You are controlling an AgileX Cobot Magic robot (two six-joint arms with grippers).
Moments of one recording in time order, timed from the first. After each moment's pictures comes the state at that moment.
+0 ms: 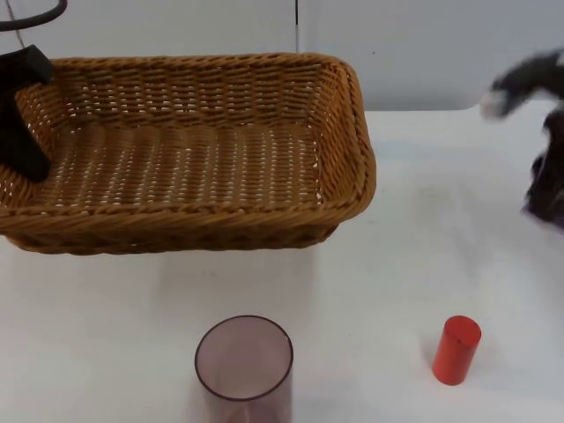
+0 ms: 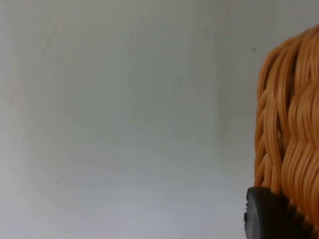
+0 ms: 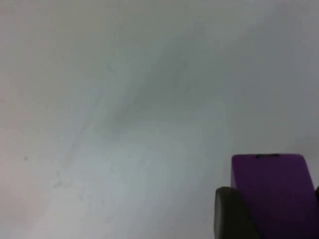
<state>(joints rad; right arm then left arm) 0.19 1.94 -1.30 -0.02 0.77 -0.52 0.11 1.71 -1.10 -0.57 0.89 0.36</state>
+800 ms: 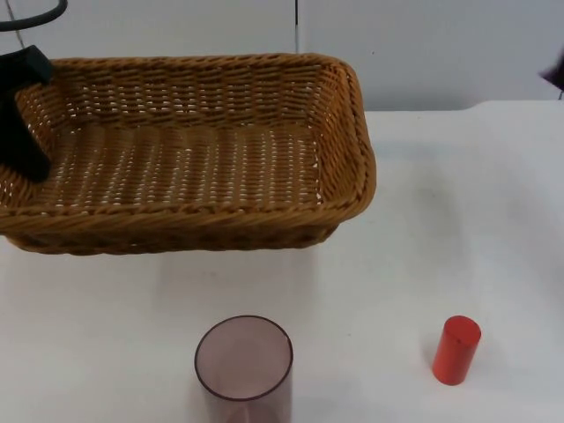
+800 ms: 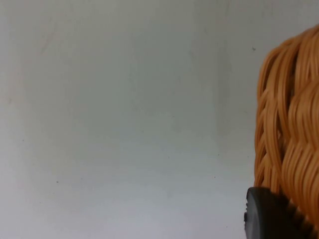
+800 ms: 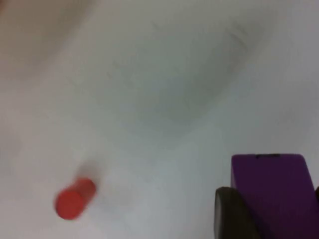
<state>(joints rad) 0.29 1.64 -1.43 0.11 1.03 -0.46 0.11 1.71 -1.10 -0.57 0.90 0.36</state>
